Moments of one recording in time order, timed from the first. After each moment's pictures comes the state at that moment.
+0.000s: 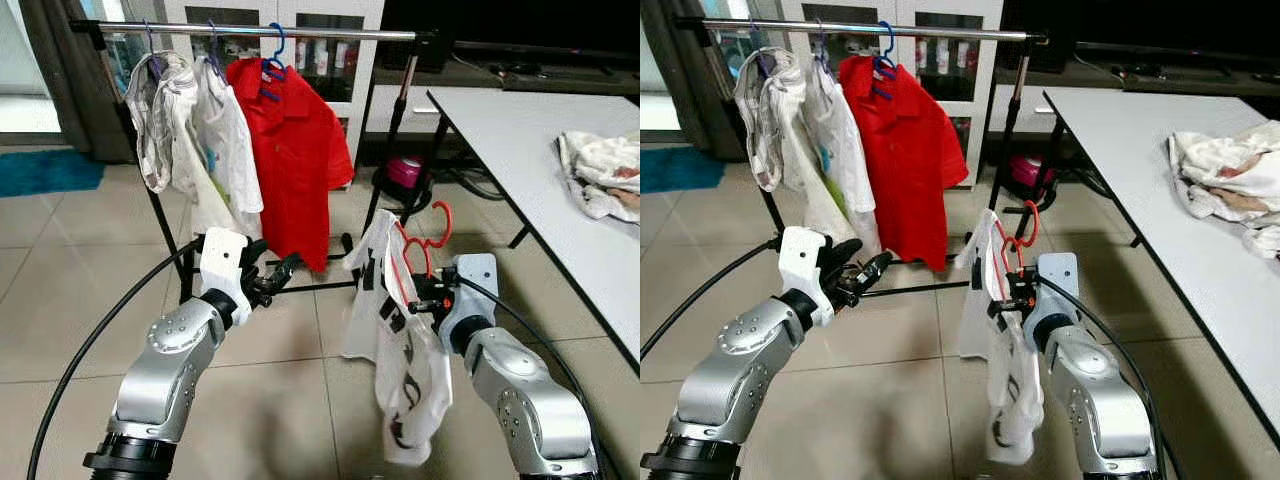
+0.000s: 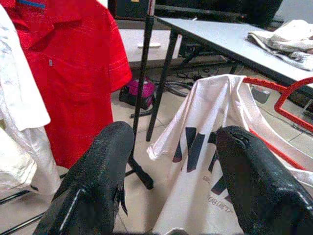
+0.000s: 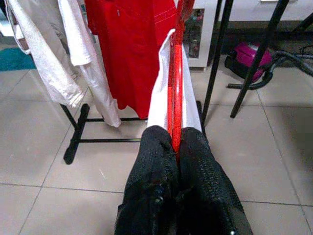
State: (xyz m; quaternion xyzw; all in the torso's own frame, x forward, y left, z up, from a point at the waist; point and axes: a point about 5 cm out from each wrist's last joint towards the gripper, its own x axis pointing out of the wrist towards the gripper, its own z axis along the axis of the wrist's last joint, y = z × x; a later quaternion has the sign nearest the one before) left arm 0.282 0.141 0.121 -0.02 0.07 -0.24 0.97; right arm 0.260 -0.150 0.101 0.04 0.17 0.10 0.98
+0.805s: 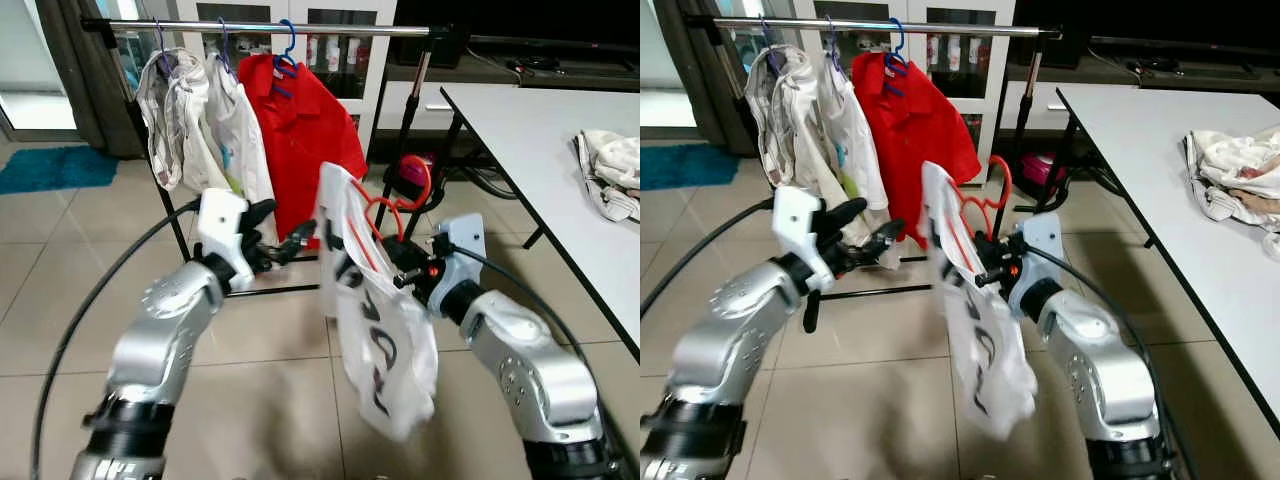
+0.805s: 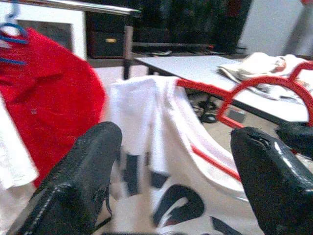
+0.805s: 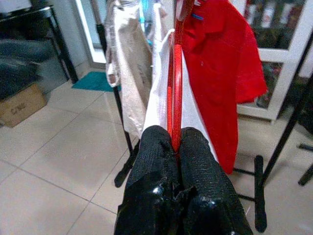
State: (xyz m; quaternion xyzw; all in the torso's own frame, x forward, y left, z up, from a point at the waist) left arm 0.305 0.131 0.161 -0.02 0.00 -0.32 0.95; right arm 0.278 -0.130 0.148 0.04 0.08 0.26 0.96
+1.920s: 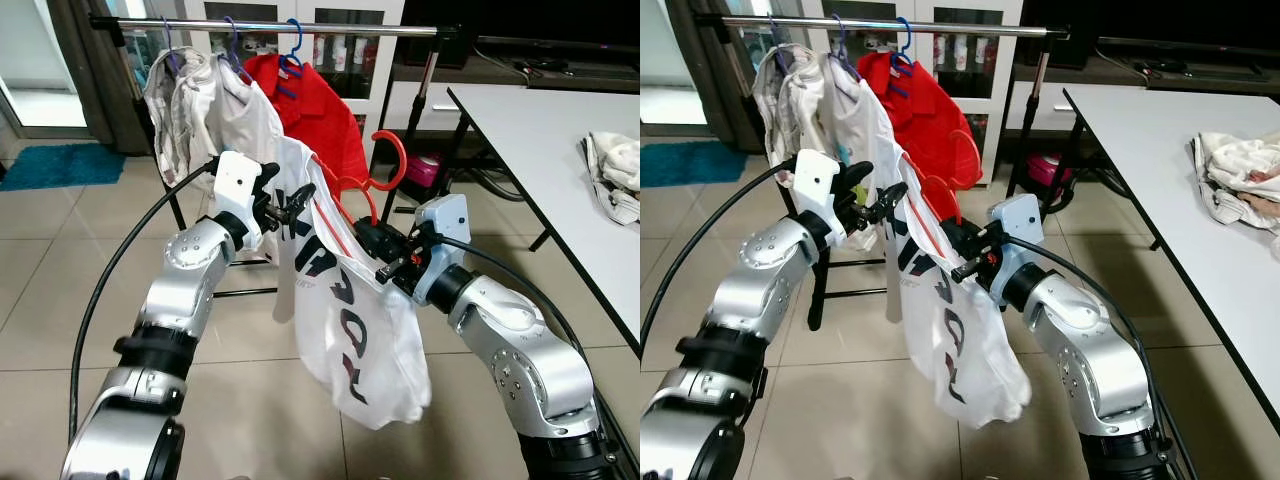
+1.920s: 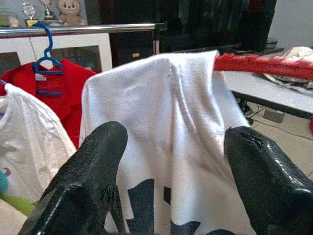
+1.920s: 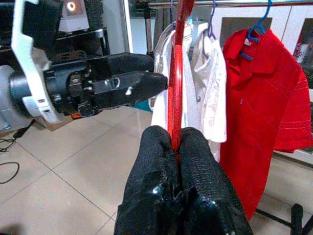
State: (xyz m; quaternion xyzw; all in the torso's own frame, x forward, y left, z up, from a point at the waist) left arm 0.360 0.136 0.170 0.05 -0.04 -0.28 0.96; right arm 0.273 -0.108 0.173 0.04 0.03 0.34 0.94
